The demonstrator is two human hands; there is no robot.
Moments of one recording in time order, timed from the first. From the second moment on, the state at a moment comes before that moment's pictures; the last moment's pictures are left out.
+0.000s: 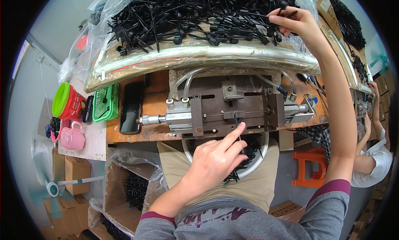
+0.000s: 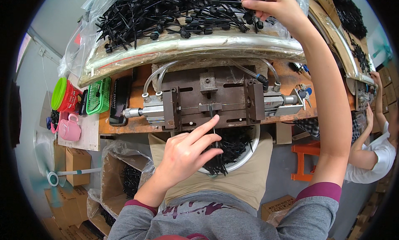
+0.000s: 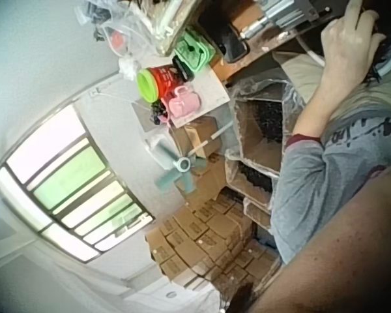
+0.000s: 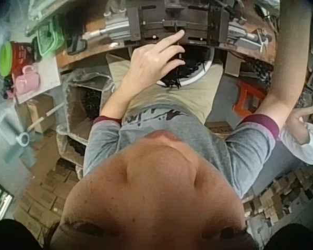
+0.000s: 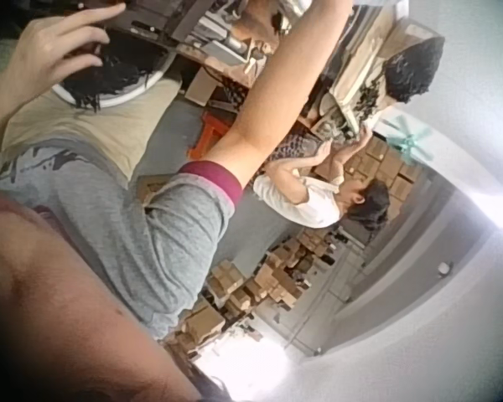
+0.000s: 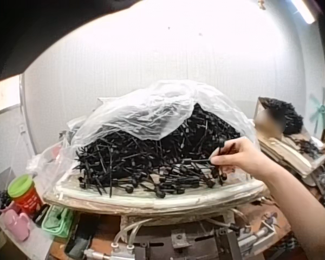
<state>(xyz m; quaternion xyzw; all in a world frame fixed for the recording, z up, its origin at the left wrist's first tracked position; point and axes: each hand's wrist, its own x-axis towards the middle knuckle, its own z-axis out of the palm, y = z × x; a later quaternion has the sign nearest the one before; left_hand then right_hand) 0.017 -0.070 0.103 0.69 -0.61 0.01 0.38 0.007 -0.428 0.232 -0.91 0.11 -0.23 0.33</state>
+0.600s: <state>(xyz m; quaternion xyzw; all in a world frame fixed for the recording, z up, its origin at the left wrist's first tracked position) 0.030 -0.068 0.137 0.49 -0.42 -0.29 0.70 -0.088 -0.281 0.158 -0.77 -0.05 -0.22 0.60</state>
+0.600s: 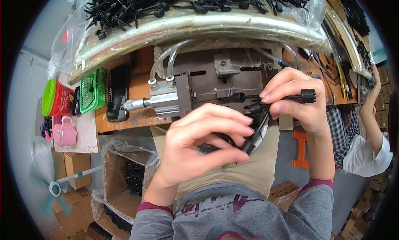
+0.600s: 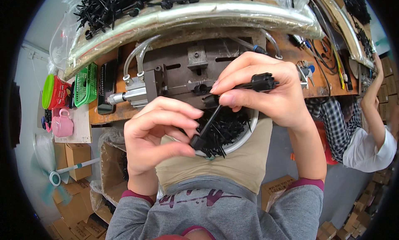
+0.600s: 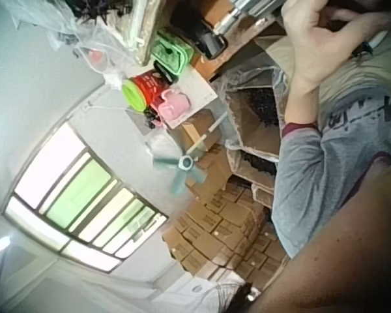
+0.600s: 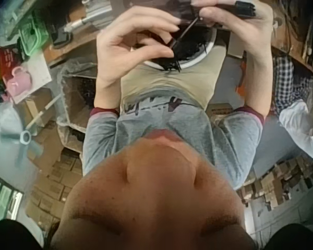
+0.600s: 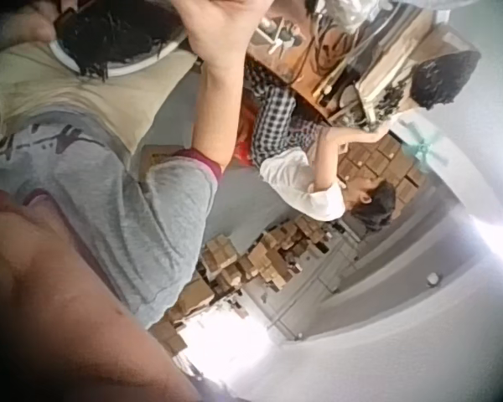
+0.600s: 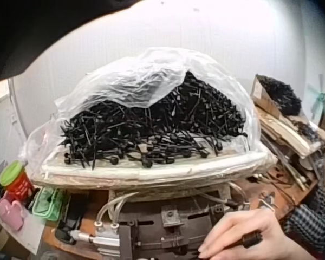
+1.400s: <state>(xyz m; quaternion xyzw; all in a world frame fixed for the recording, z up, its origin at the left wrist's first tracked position) 0.020 -0.087 0.091 0.75 -0.58 0.07 0.31 -0.106 -0.264 0.134 -0.63 0.14 -0.33 0.69</state>
